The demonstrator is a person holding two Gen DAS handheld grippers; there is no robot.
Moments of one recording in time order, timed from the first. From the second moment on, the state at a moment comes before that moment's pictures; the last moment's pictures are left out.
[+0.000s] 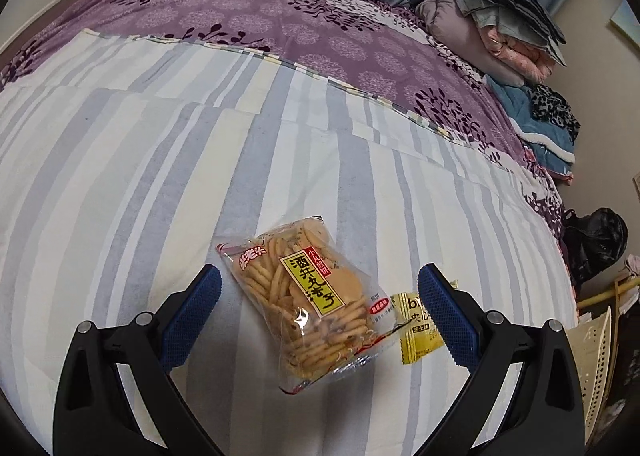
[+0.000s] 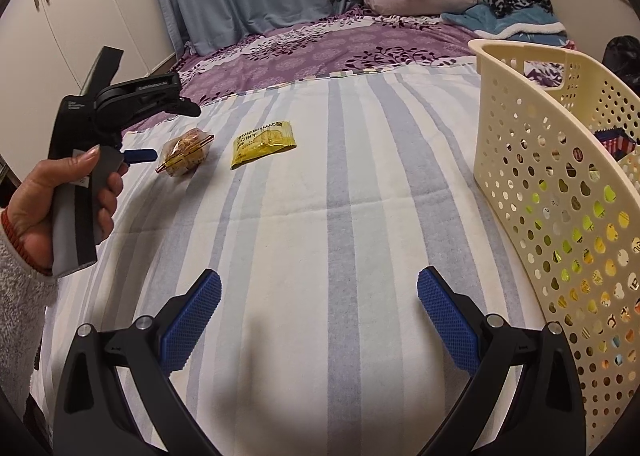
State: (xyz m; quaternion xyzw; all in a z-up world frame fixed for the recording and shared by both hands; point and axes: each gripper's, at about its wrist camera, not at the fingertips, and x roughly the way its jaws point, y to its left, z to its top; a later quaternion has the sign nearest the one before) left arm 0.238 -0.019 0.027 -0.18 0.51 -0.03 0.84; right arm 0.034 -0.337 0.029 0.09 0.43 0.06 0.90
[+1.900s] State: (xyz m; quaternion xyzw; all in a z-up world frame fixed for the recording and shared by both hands) left arm 0.175 0.041 0.007 -0.06 0.46 -0.06 0.88; right arm 0.130 -0.260 0.016 0.05 0.45 0.14 0.88
